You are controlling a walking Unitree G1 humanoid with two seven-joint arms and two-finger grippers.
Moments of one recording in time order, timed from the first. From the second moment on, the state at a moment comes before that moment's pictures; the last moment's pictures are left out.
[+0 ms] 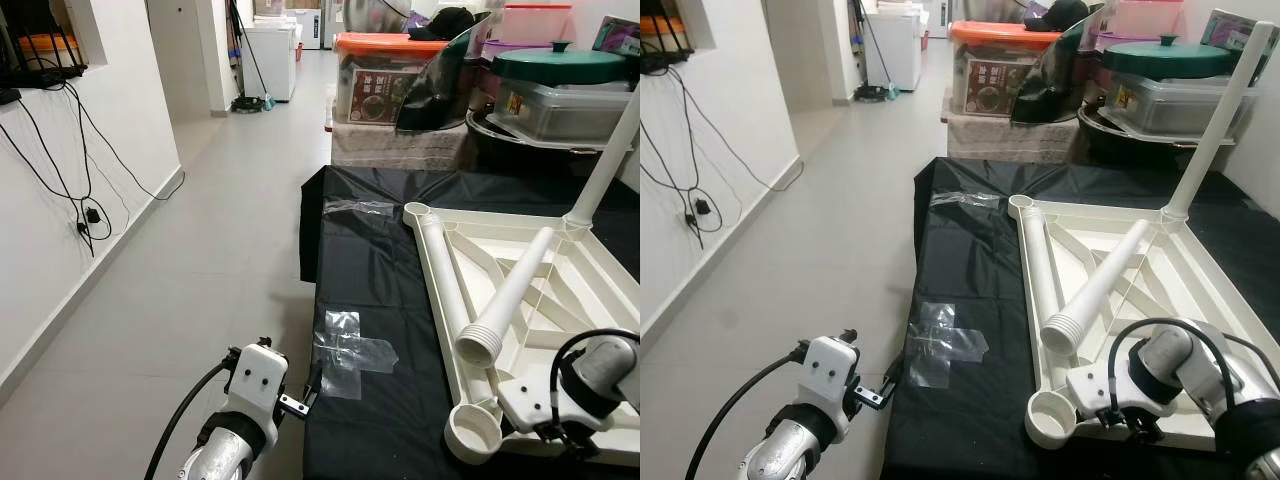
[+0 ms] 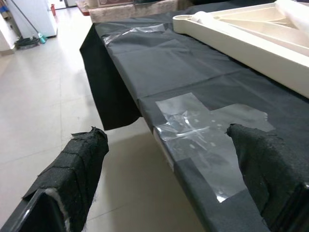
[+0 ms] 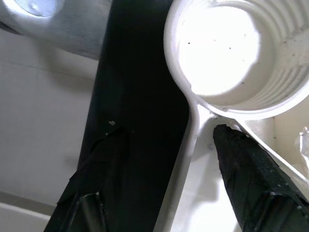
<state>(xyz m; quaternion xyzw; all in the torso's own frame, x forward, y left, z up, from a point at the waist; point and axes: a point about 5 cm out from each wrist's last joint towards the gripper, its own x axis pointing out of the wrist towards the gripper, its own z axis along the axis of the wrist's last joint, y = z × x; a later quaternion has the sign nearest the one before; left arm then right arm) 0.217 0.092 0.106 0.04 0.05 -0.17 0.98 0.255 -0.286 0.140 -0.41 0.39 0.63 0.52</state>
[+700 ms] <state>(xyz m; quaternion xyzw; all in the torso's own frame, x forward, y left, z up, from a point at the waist) 0.223 0.092 0.108 0.04 0.04 -0.17 0.98 0.296 -0.287 0.276 -0.42 0.21 0.57 0.68</state>
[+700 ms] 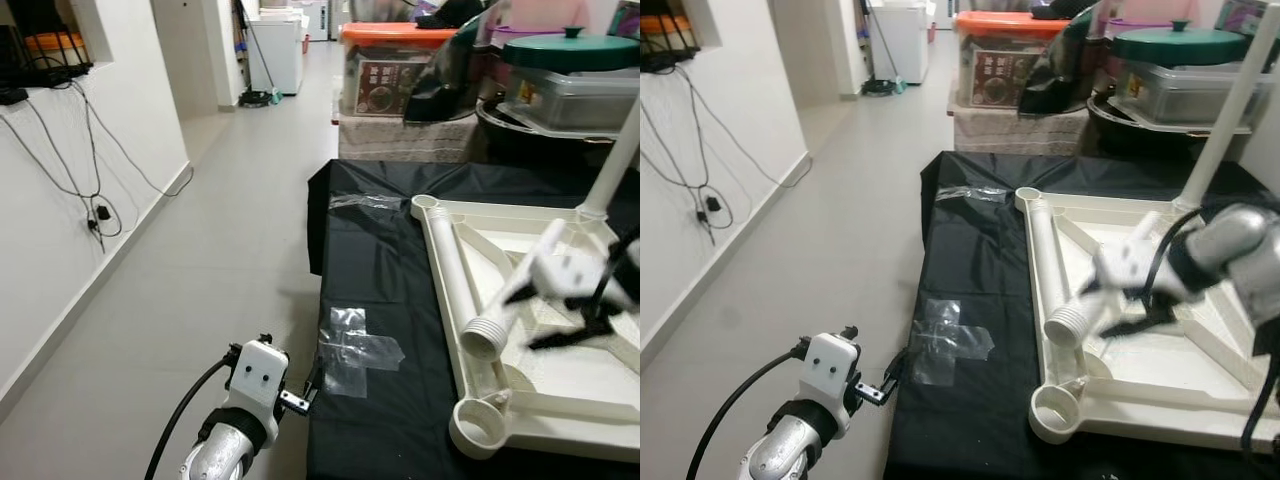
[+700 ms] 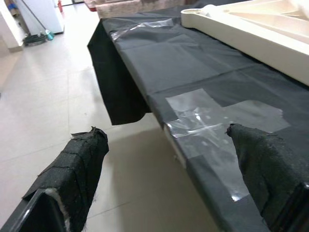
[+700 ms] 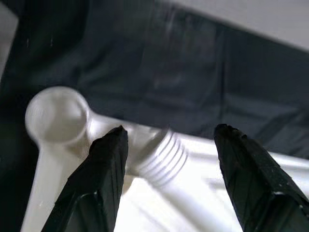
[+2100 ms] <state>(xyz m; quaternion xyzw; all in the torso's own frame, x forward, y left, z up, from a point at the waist) 0.227 0.095 0.100 0.06 0.05 -0.17 0.98 0.335 -0.141 0.226 -0.01 -0.14 0.19 0.97</state>
